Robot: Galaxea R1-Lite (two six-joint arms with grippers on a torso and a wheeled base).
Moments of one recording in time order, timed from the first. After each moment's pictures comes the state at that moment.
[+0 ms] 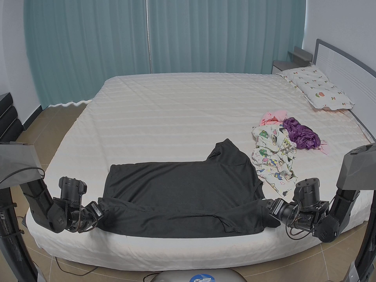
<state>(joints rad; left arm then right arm) -0.06 2.10 -0.44 -0.76 0.05 -0.77 0.35 2.14 -0.36 -1.14 -0.08 0.84</state>
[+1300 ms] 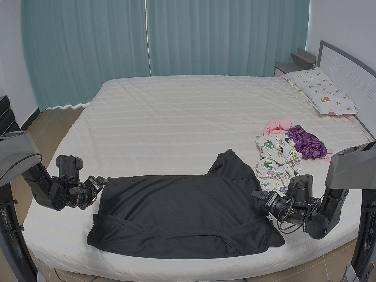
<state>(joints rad) 0.01 2.15 -0.72 -0.68 -0.05 -0.82 0.34 2.25 -0.44 -1.24 -0.01 0.94</state>
